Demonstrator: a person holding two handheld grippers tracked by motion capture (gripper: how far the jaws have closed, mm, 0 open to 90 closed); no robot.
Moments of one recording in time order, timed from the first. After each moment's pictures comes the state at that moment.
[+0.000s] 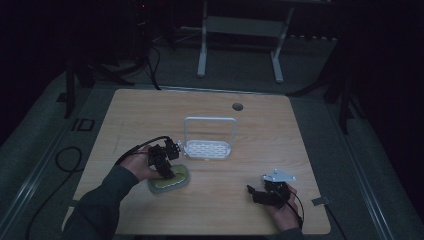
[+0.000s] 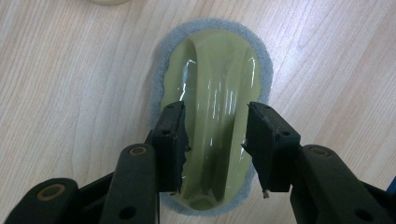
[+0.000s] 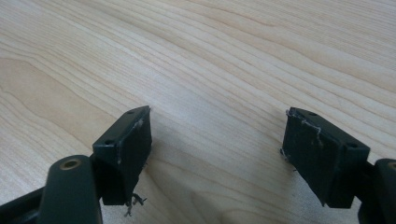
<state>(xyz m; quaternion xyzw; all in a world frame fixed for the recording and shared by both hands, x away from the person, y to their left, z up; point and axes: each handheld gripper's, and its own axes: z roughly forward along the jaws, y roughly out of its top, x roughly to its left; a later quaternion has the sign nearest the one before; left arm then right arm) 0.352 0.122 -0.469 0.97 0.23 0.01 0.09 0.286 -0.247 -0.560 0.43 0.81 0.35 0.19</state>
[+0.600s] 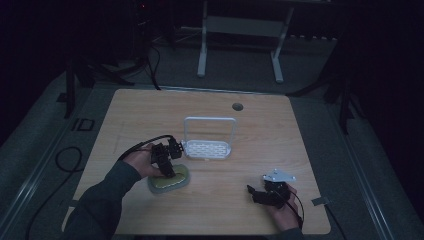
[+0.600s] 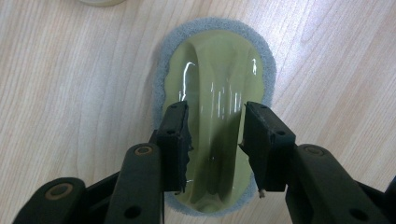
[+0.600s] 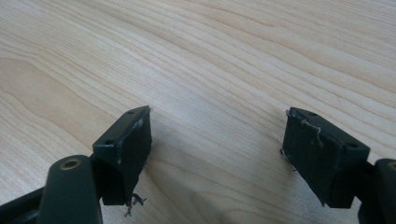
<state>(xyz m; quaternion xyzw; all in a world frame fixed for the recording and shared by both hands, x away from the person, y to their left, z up) 0.360 0.114 -0.471 0.98 0.21 0.00 0.06 0.286 -0.247 -0.560 0.43 0.81 0.35 0.19</state>
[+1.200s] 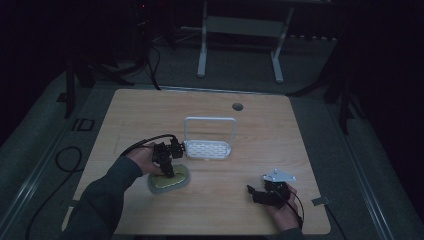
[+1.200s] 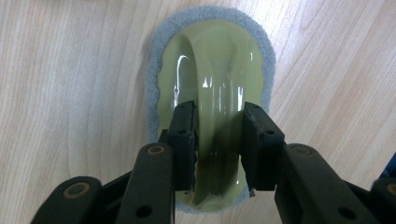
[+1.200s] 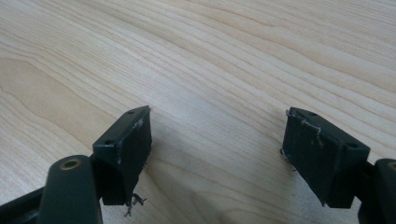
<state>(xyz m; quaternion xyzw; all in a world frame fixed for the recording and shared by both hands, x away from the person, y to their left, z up) 0.369 0.111 -0.476 0.98 0.19 -0.04 0.04 0.286 -0.247 -0.560 0.43 0.81 0.35 0.19</state>
